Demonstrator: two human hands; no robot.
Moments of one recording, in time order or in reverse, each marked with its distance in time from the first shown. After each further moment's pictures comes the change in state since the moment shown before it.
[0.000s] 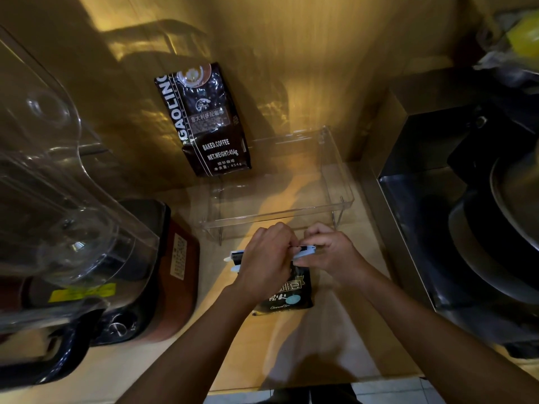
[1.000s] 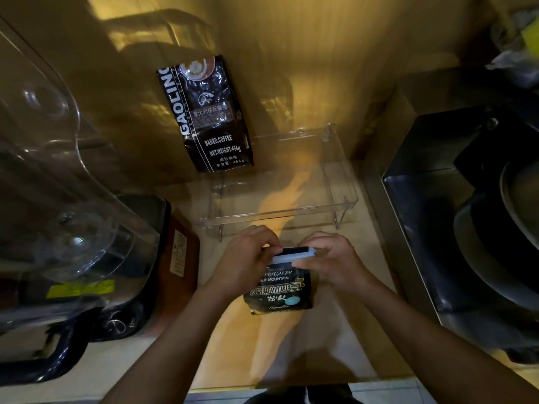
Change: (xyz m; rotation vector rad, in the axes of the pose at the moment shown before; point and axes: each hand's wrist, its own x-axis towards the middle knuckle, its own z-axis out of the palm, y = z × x) left_hand -0.005 -0.026 -0.023 -0.110 -0.099 -0.078; right_hand -0.001 0.004 0.004 -0.064 0.055 -0.037
